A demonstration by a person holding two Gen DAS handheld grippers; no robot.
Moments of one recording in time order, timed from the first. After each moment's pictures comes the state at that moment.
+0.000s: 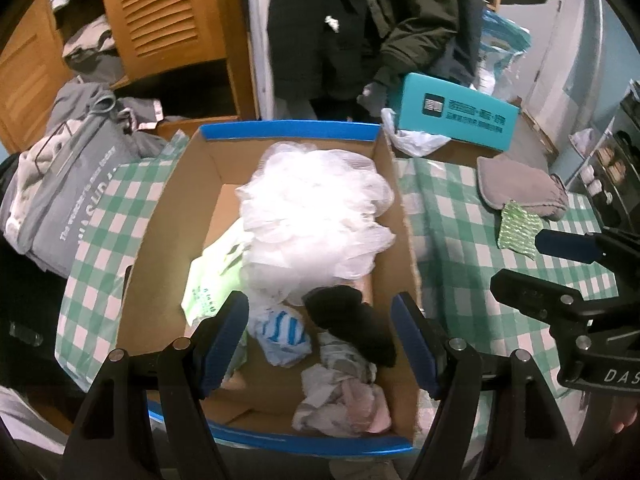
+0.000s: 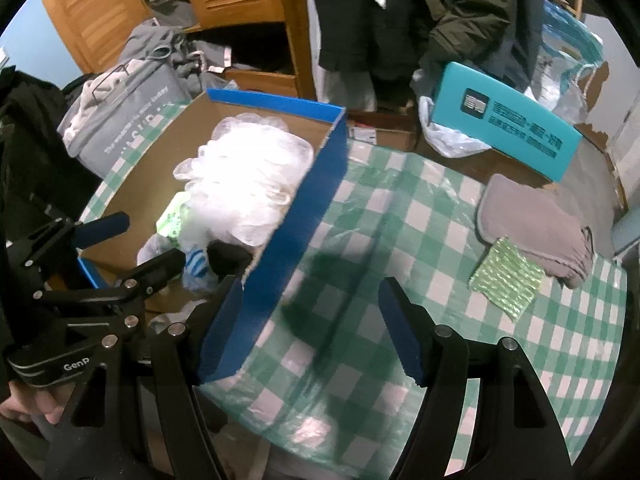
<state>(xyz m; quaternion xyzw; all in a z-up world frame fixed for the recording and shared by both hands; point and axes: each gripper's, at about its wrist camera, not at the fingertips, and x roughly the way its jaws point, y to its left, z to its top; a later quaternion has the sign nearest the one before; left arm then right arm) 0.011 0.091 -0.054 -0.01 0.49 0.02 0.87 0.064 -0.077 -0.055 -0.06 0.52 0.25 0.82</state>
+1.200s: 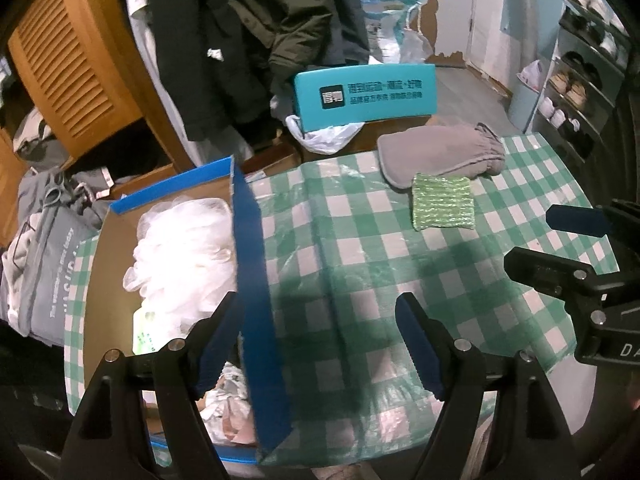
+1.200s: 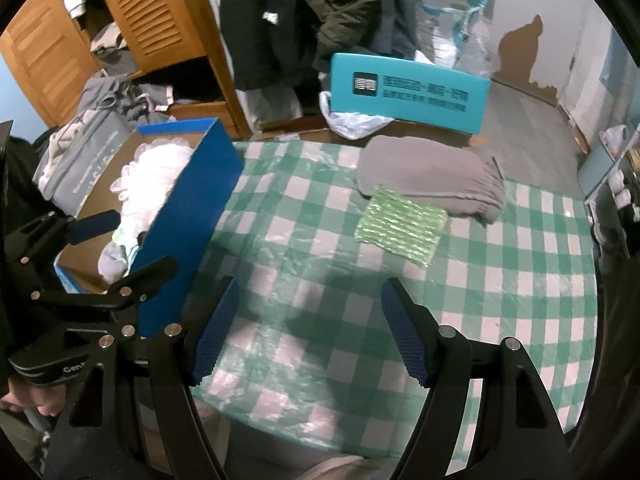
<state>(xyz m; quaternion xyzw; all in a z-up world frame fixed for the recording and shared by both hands) 0.015 -0.048 -0.040 0.11 0.48 -0.05 0.87 0.040 -0.223 -0.050 0.01 0.50 0.18 0.85</state>
